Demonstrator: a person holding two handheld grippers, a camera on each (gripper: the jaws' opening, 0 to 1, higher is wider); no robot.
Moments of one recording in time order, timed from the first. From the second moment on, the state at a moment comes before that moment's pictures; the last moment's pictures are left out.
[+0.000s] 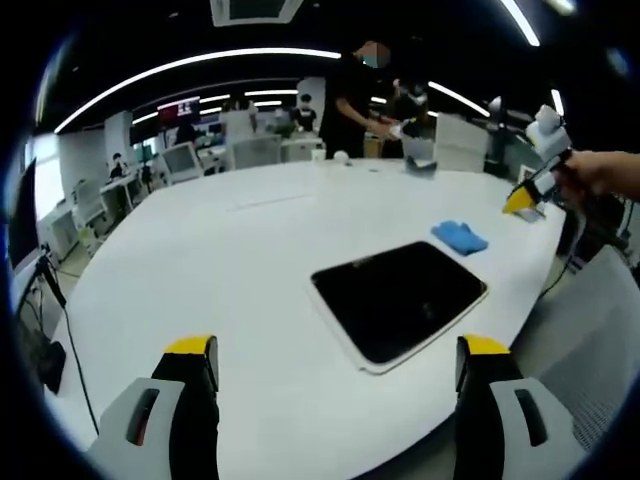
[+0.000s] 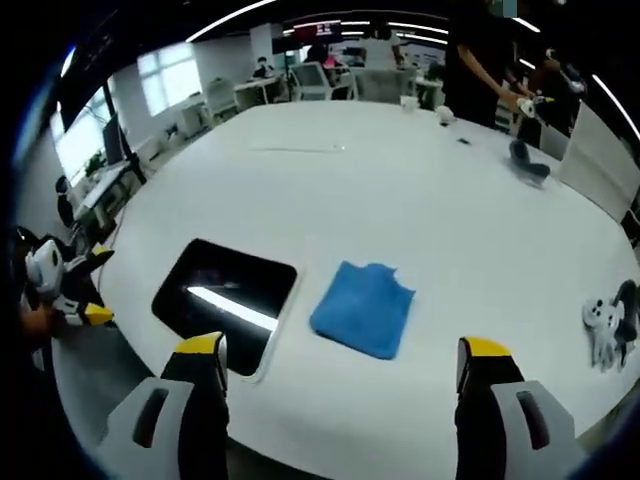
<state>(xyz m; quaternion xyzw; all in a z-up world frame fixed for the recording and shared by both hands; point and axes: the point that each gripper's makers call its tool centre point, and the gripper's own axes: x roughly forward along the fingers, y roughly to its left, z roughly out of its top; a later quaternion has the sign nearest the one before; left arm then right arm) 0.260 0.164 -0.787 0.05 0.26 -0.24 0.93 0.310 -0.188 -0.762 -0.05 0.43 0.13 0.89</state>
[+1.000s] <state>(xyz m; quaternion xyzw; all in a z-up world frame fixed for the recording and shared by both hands) 0.261 0.163 -0.786 0.04 0.26 -0.25 0.93 0.351 -0.185 -0.767 -0.03 0.50 0.13 0.85</state>
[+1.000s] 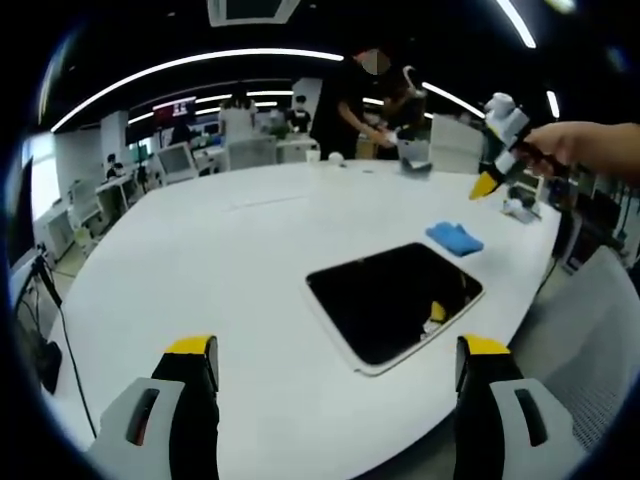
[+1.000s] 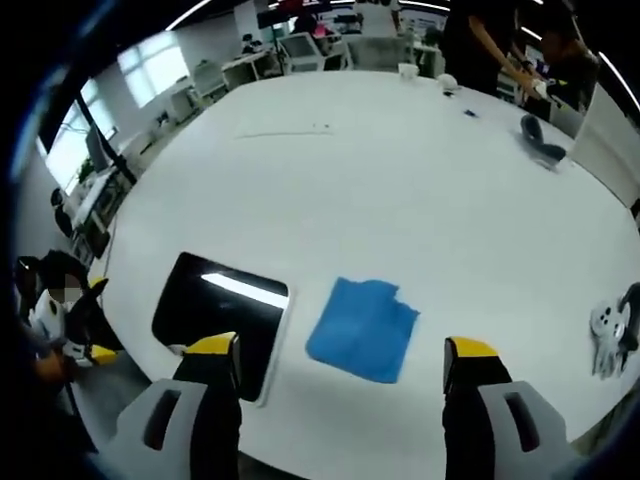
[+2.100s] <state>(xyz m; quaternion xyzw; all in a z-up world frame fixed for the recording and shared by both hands) 0.261 0.167 -0.792 0.04 0.27 -0.24 0.93 0.377 -0.193 -0.846 -0.01 0.51 0.10 0.85</state>
